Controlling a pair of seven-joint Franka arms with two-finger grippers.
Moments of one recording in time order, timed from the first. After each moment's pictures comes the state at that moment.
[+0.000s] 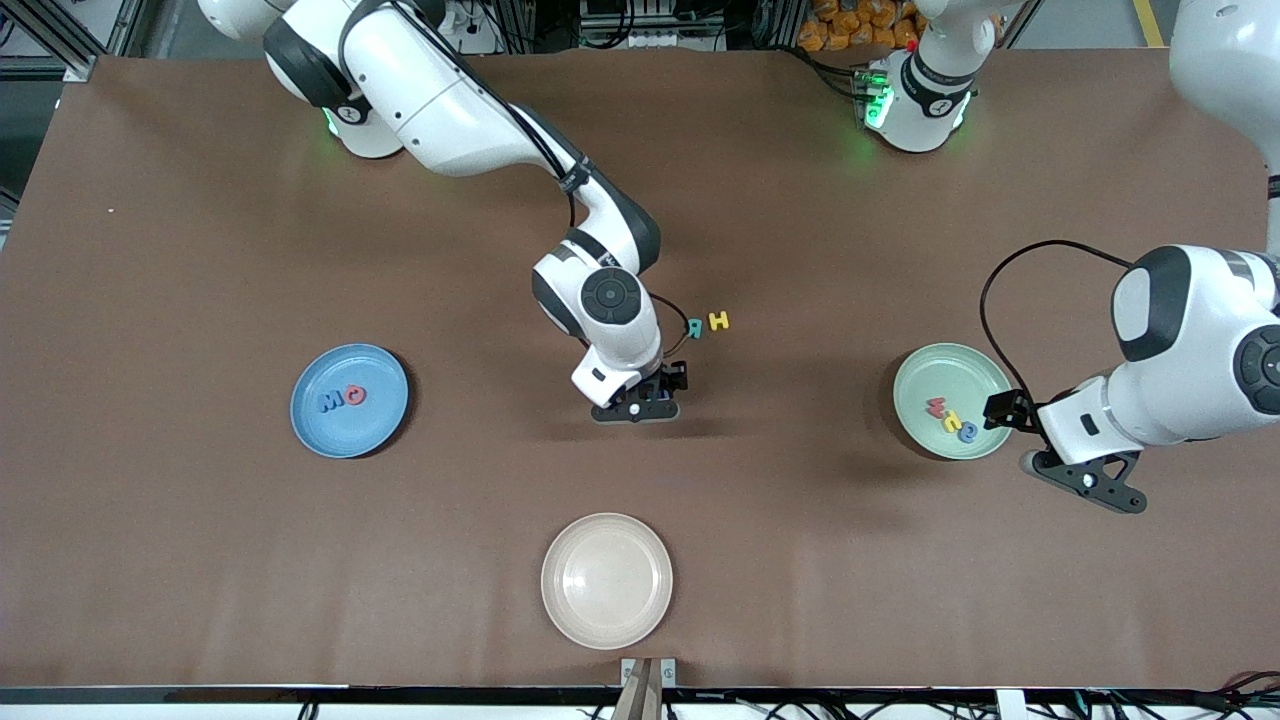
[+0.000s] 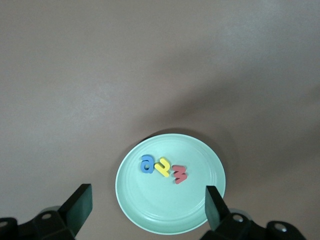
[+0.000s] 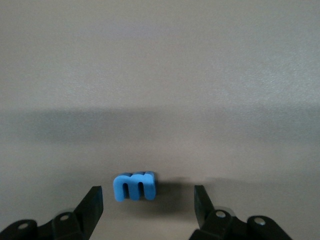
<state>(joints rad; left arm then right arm) 0.29 0.51 -0.42 -1.51 0.17 1.93 0.28 0.67 0.93 0.10 -1.28 -0.04 2.31 0.76</state>
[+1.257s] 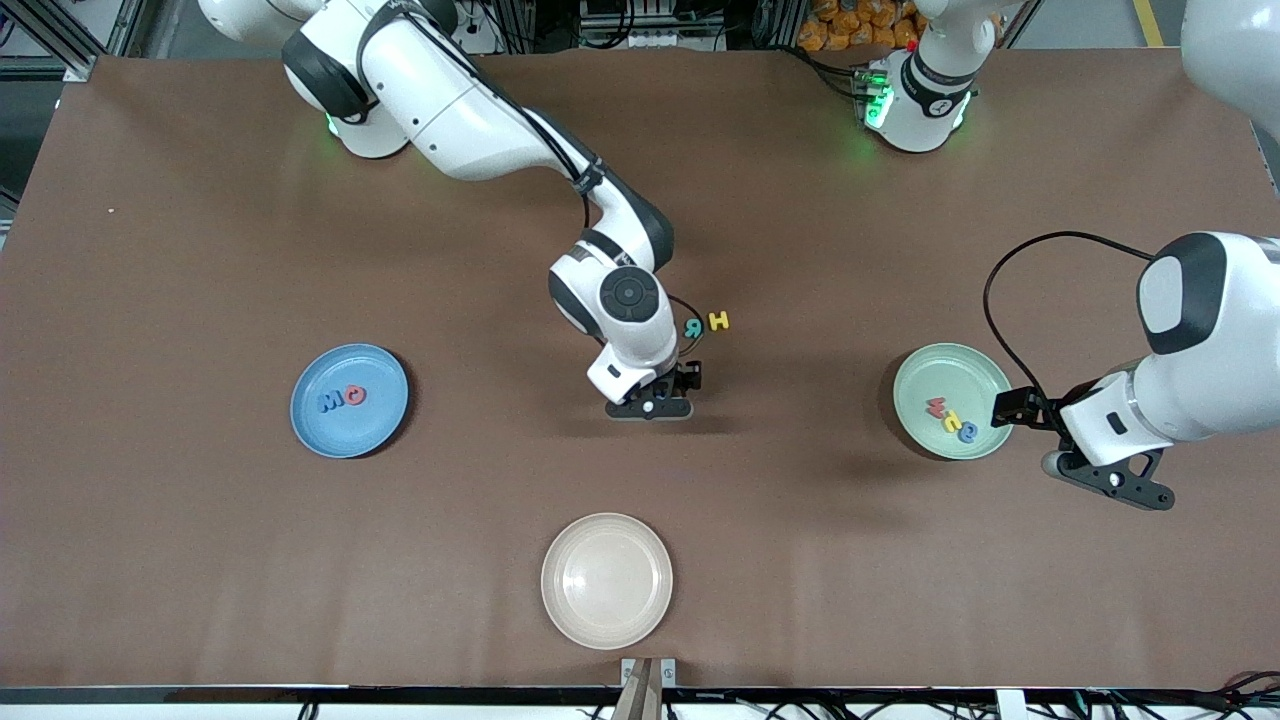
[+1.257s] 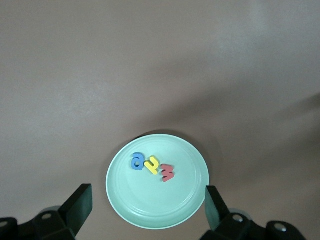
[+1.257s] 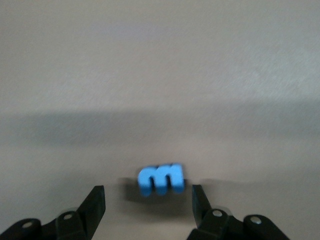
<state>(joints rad) 0.28 0.50 -0.42 -1.47 0.11 1.89 0.23 0.71 0.98 0.10 -1.20 -0.04 2.28 0.82</state>
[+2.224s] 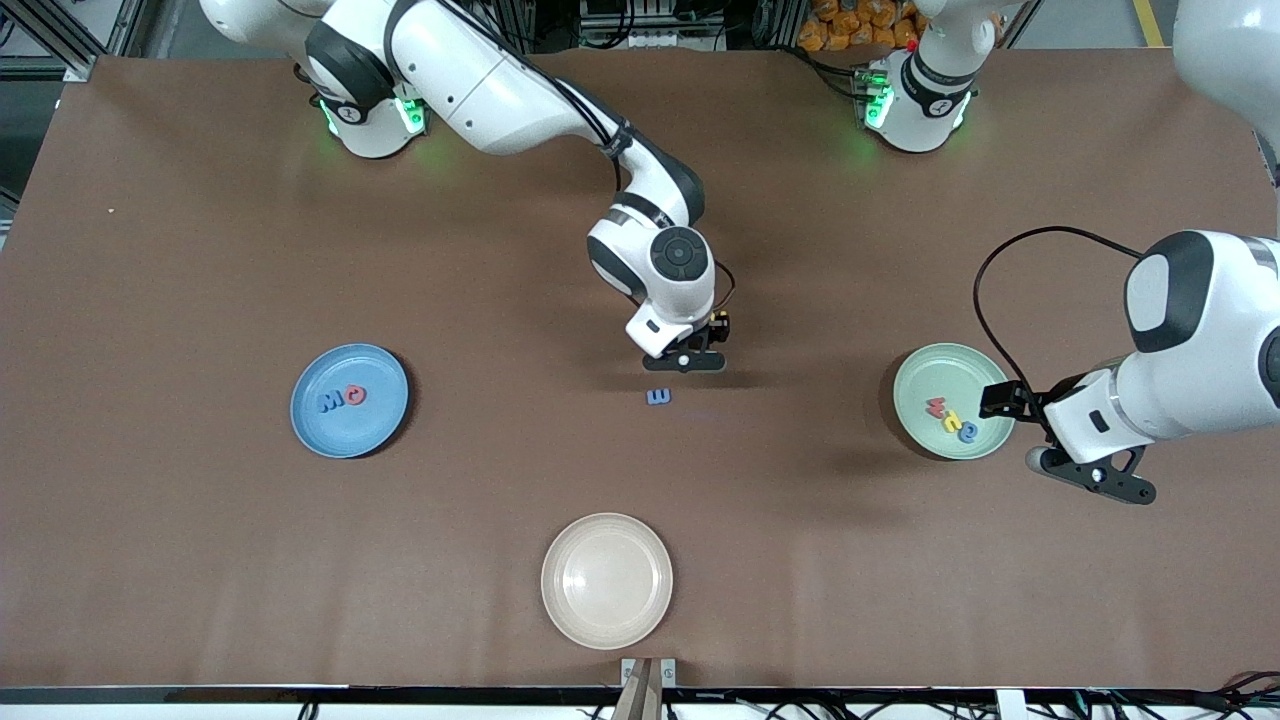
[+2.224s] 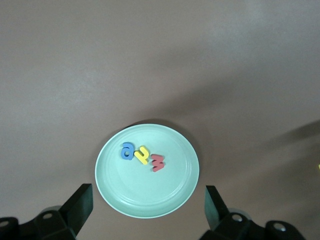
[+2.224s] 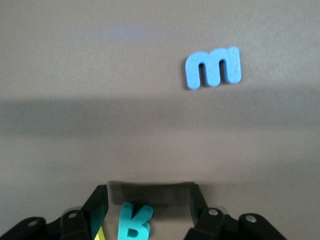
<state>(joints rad) 0.26 0.50 -0.42 -1.47 0.11 1.83 0.19 0.78 0.97 0.15 -1.24 -0.04 2.21 0.92</state>
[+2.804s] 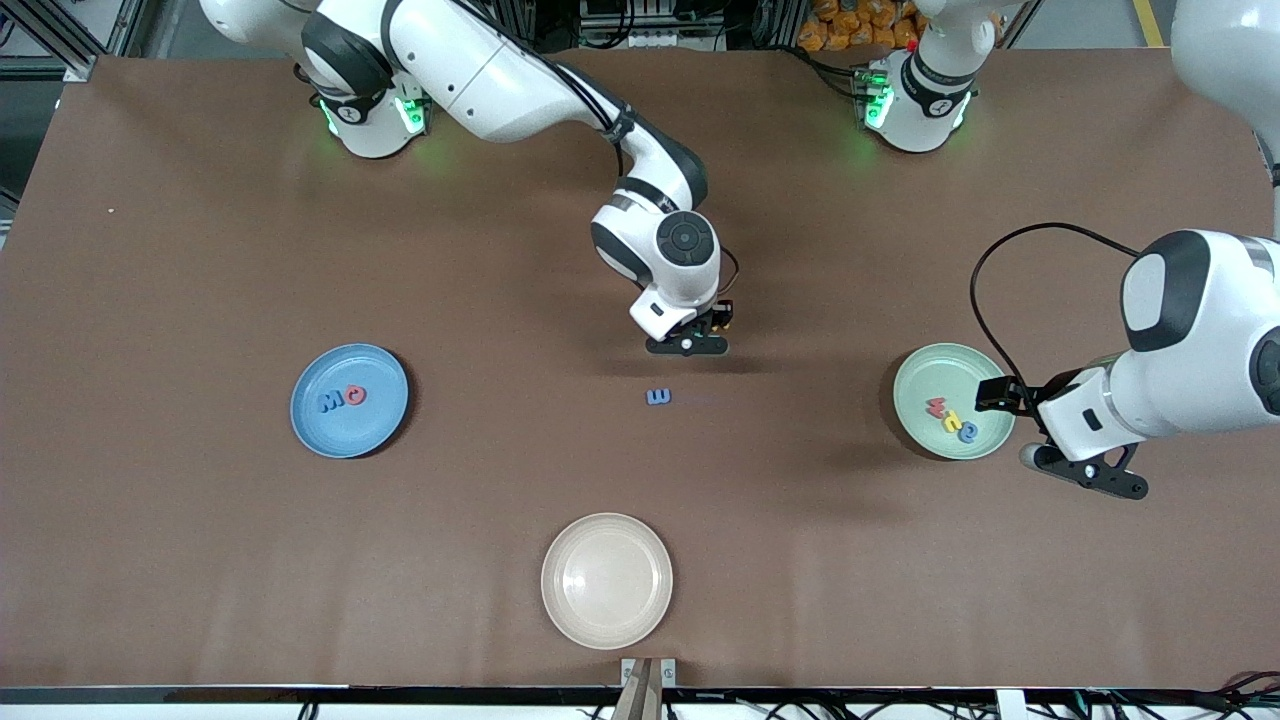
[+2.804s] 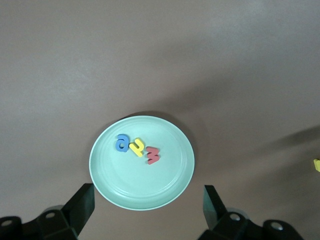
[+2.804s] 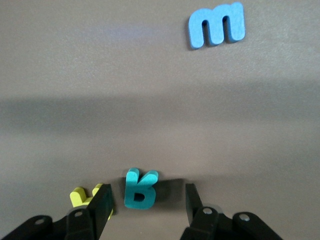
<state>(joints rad) 0.26 0.50 -0.42 -1.47 0.11 1.80 0.15 0.78 0.93 0.18 -1.28 -0.04 2.21 0.96</state>
